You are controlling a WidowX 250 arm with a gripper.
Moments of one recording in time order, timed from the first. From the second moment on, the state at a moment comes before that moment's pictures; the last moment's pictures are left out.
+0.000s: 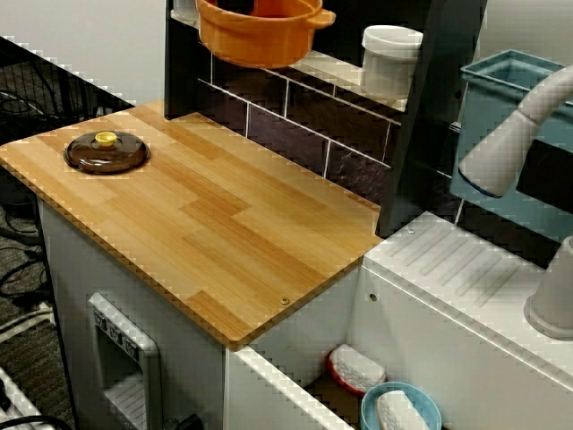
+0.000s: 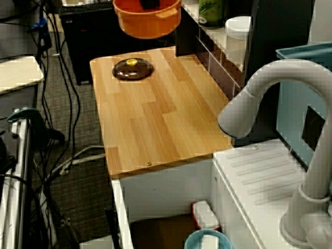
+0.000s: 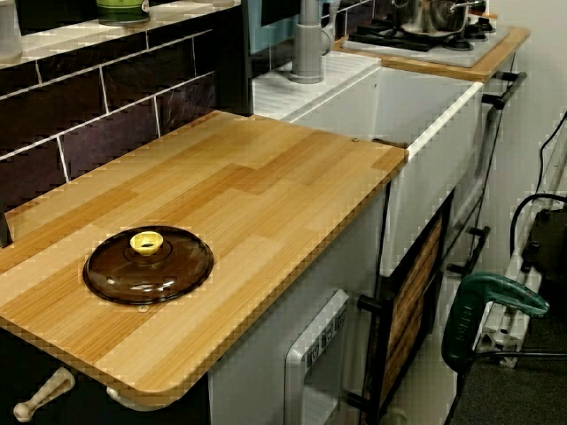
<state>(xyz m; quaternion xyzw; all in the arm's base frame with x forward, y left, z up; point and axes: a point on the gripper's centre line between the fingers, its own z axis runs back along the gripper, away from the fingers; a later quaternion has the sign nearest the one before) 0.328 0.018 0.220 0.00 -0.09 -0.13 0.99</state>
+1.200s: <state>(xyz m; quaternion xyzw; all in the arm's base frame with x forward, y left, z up) 0.327 0.024 0.220 -0.01 -0.09 -0.12 0.99</state>
